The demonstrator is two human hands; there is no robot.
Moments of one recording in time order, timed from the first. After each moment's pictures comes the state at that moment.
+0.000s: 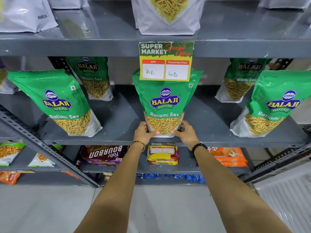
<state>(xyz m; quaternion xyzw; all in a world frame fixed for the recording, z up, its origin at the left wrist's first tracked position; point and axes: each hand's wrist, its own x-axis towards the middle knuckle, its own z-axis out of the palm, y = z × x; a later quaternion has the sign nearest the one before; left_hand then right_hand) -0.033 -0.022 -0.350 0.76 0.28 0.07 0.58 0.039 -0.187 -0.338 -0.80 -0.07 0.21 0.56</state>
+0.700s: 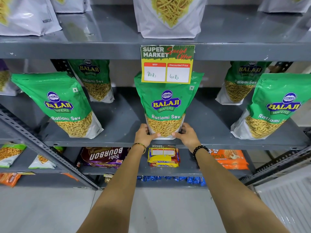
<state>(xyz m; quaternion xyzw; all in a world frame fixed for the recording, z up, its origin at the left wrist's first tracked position) -0.035 -0.023 -0.348 0.77 0.28 0.06 0.57 0.039 -0.189 -0.340 -0.79 -0.07 0.21 0.57</state>
